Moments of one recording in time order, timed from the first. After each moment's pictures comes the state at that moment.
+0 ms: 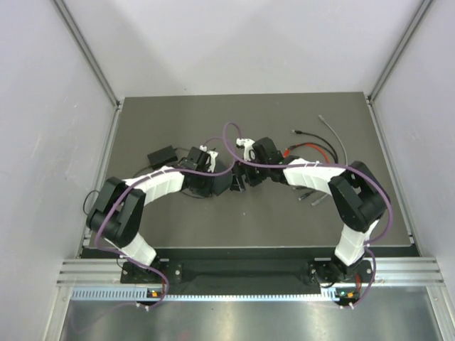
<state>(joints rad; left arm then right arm) -0.49 1.61 0.89 -0.35 0.11 -0.20 0.67 1.78 1.07 -0.09 -0.36 0.22</state>
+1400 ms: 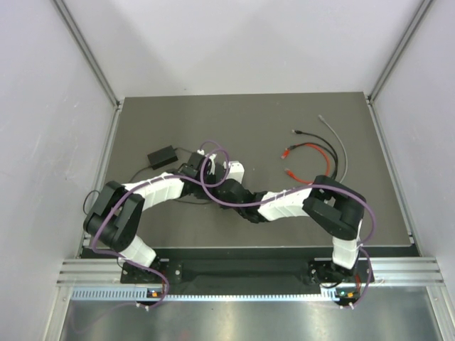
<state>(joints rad) -0.53 1.58 0.80 -0.23 0.16 -0.39 1.09 1.86 0.95 0.27 0.40 0.72</state>
